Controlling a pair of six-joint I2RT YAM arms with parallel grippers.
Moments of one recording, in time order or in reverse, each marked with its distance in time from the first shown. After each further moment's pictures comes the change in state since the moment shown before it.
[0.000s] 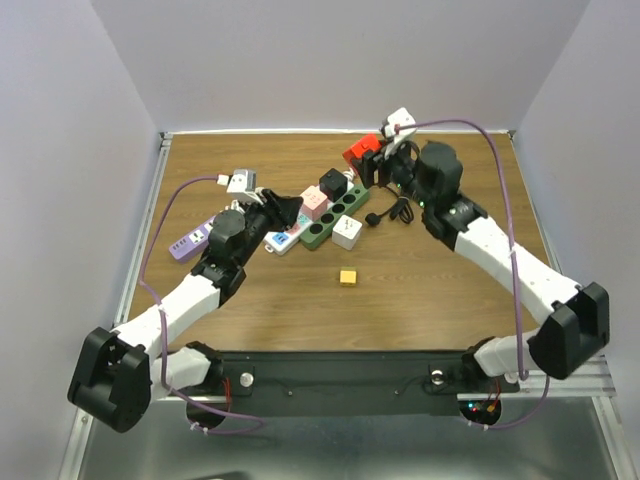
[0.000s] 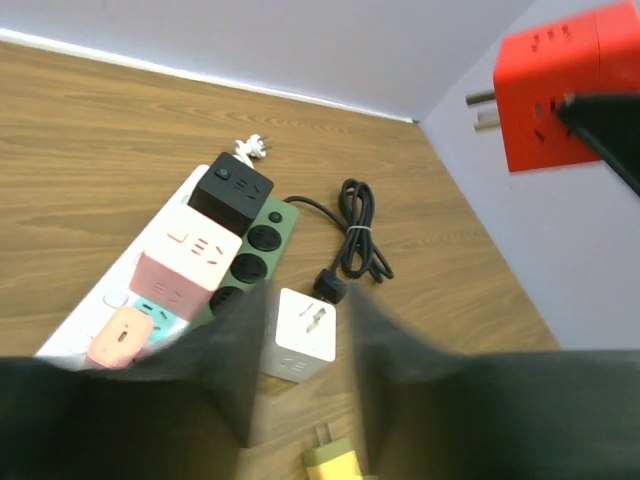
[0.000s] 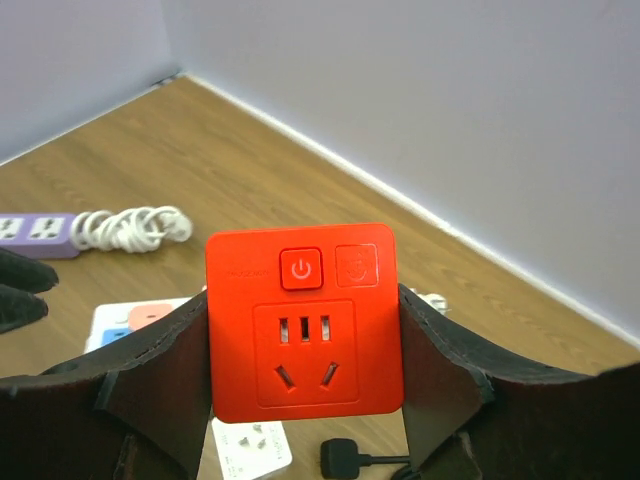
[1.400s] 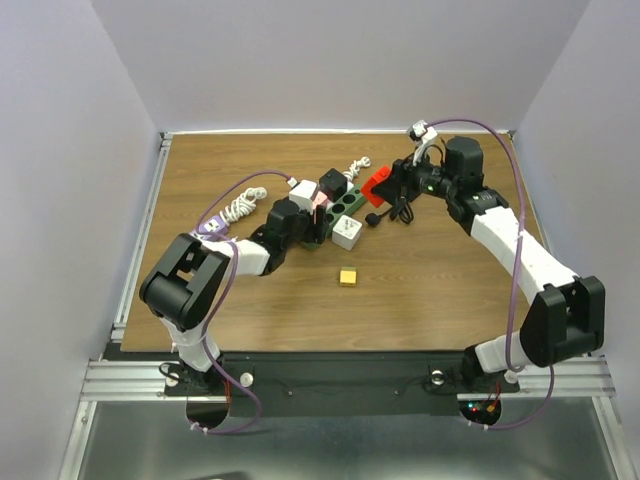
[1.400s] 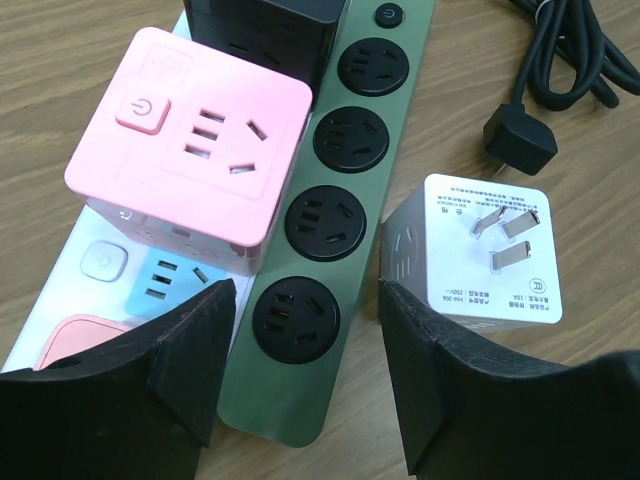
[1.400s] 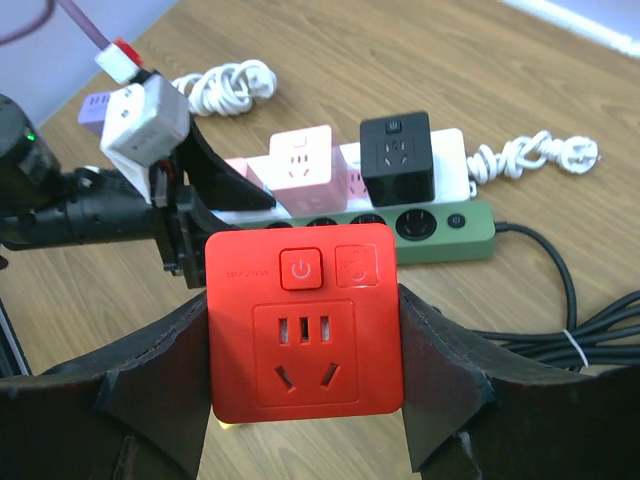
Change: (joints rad) left arm -0.074 0.628 0.177 0.043 -0.002 0.380; right arm -0.312 0.085 0.005 -0.277 -0.586 0.196
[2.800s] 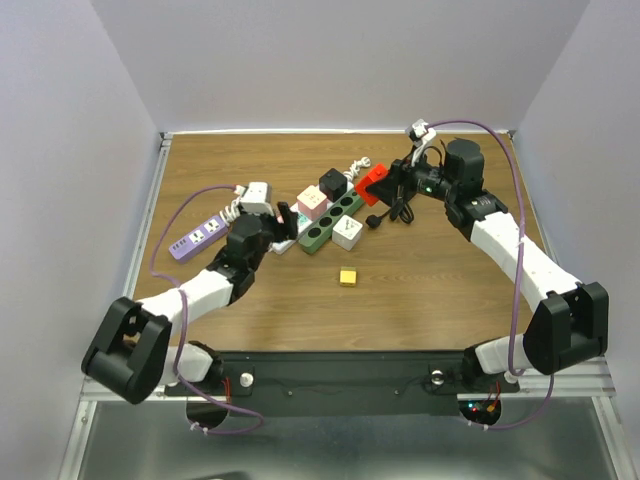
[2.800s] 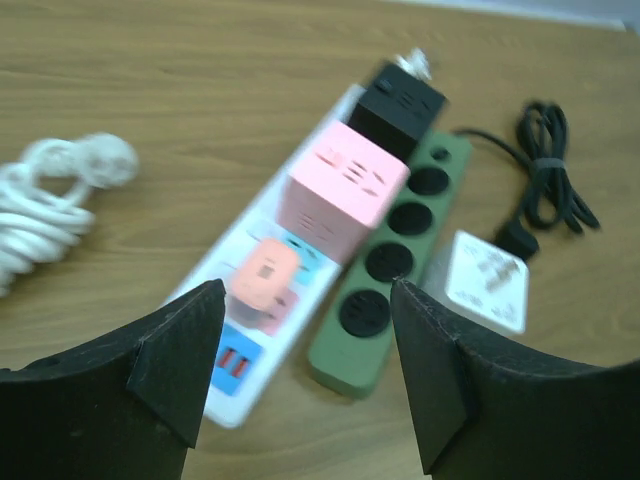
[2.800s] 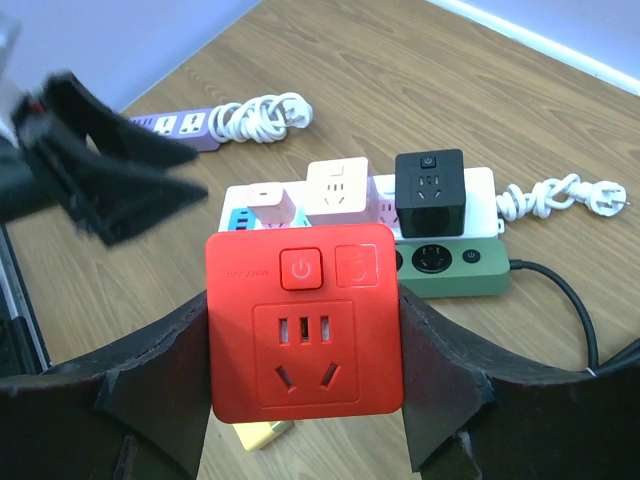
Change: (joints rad) left arm 0.039 -0.445 -0.251 -0.006 -0.196 -0.112; right arm 0.033 -0.045 -0.032 0.096 -0.019 0.052
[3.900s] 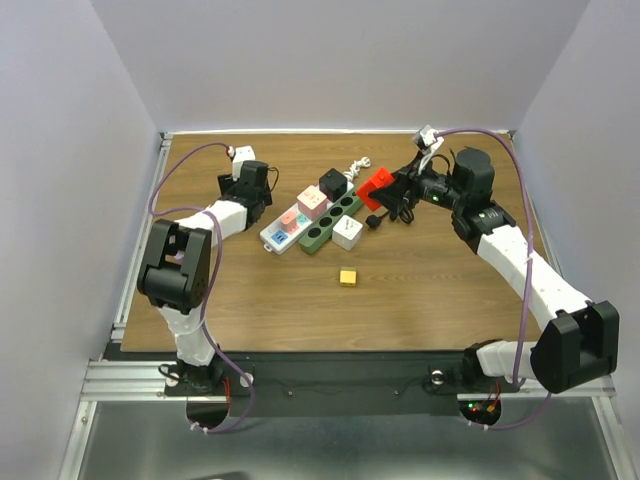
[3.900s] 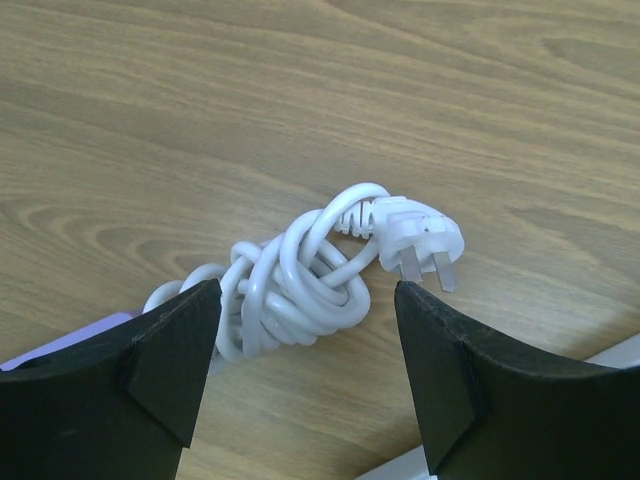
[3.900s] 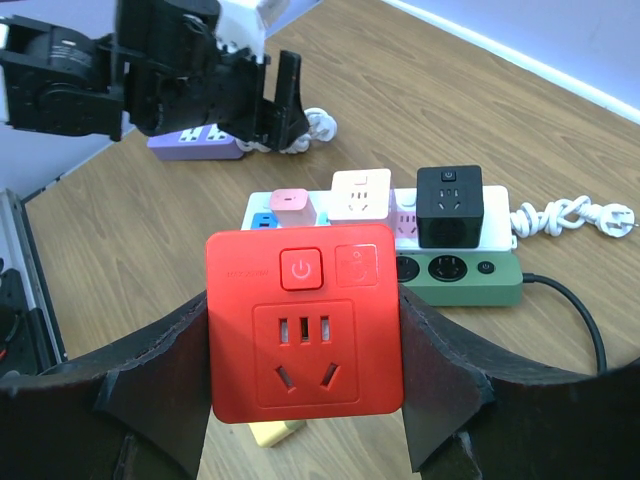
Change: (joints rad) left arm 0.233 0.509 0.576 -0.516 -0.331 0.012; right arm 0.001 -0.098 -0.085 0.066 -0.044 0.011
